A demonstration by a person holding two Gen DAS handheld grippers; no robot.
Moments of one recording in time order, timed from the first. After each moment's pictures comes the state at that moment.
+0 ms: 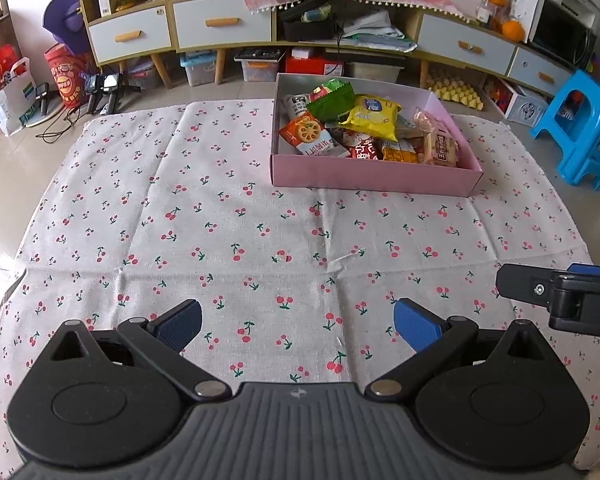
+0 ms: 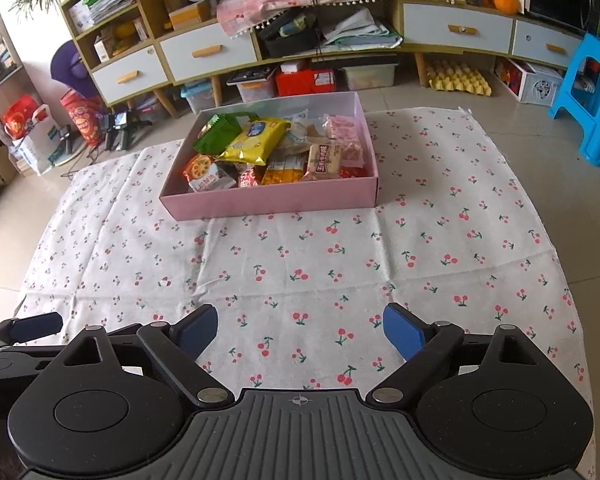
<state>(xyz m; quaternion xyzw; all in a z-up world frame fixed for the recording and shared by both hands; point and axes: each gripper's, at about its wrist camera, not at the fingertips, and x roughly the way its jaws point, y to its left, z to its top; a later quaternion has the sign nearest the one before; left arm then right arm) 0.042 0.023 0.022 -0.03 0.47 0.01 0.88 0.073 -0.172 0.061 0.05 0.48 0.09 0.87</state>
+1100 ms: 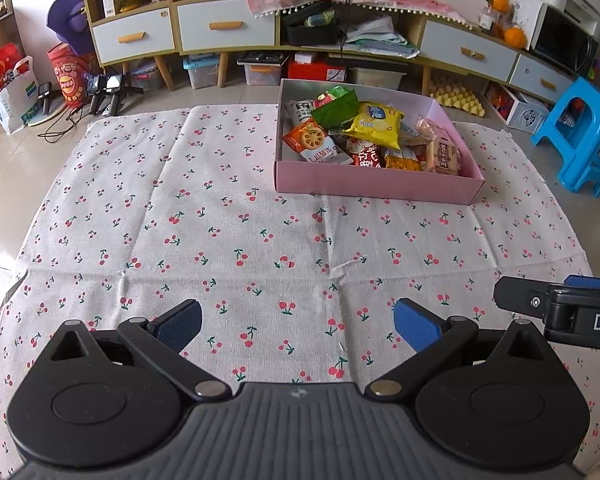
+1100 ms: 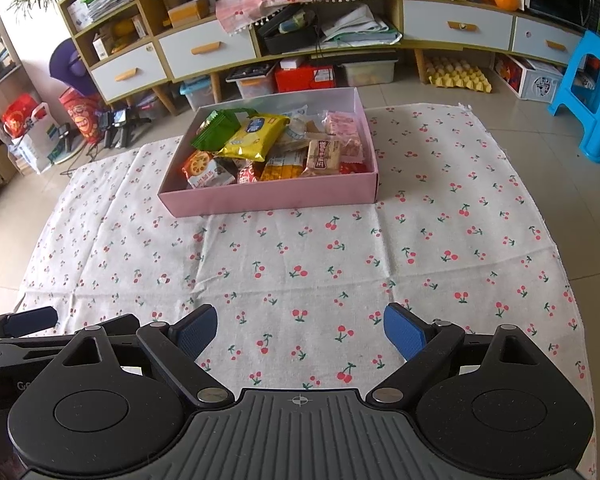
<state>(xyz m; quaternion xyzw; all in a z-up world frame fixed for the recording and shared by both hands) 0.044 0.027 0.026 -0.03 0.46 0.01 0.88 0.073 -0.172 0.059 0.05 0.48 0.09 0.87</state>
